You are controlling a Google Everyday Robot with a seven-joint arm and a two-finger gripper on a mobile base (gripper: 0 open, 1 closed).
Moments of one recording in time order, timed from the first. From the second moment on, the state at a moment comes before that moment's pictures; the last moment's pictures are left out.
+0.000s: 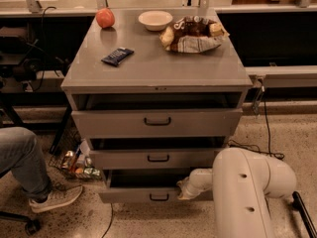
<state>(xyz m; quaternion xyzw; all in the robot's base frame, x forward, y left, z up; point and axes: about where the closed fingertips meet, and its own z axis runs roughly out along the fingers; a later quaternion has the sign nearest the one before) 0.595 -0.120 0.155 -0.73 0.66 0.05 0.18</state>
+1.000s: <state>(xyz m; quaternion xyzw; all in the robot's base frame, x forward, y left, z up) 0.580 -0.124 0.152 -0.73 0.66 0.05 0.18</state>
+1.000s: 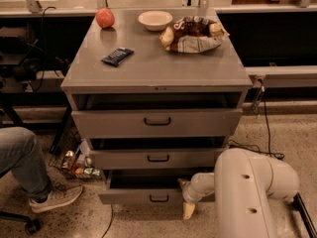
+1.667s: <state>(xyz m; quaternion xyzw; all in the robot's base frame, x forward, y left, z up) 0.556 -0.131 0.145 -0.72 0.67 0.06 0.16</state>
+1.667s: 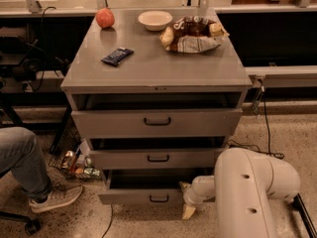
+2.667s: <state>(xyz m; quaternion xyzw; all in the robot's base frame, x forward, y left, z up) 0.548 -0.133 0.154 -0.72 0.67 0.06 0.16</state>
